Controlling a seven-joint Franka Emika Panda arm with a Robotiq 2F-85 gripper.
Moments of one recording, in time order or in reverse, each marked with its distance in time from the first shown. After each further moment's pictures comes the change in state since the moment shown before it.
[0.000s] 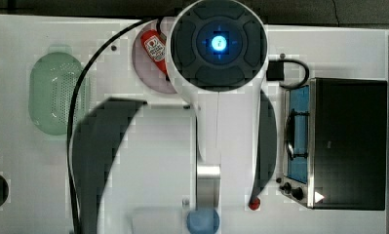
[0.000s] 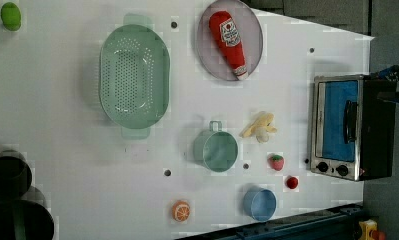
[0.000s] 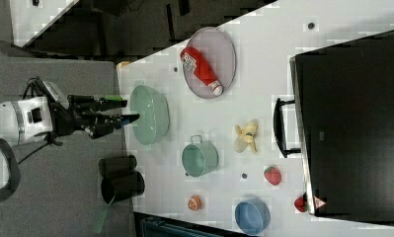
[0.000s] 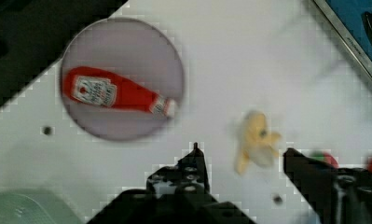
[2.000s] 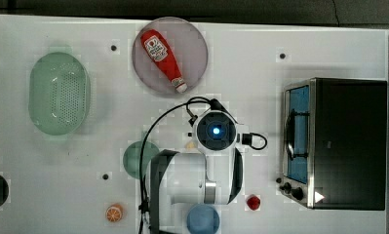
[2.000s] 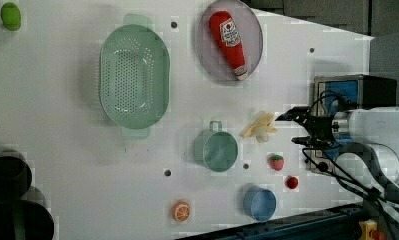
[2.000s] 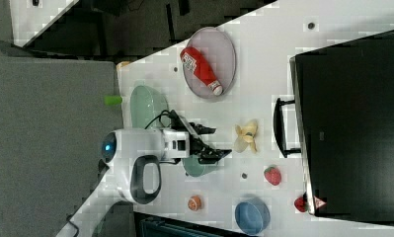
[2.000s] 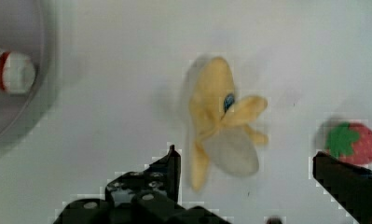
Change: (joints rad) arm -0.031 0.136 -0.034 -0.664 -0.026 0.694 0.093
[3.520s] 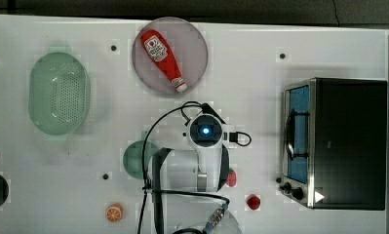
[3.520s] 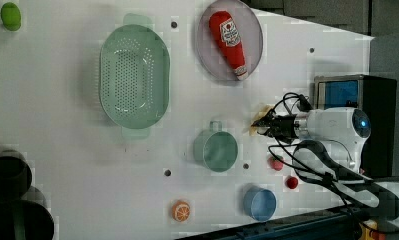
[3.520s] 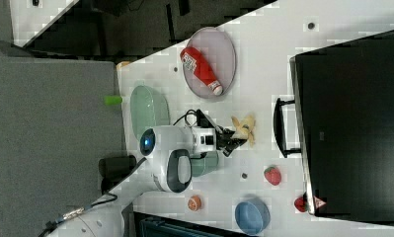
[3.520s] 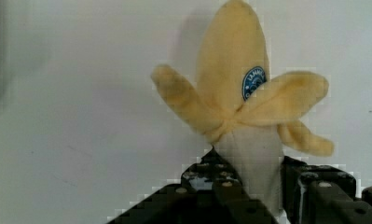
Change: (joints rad) arm 0.005 0.262 0.022 -0.002 0.014 0.264 0.001
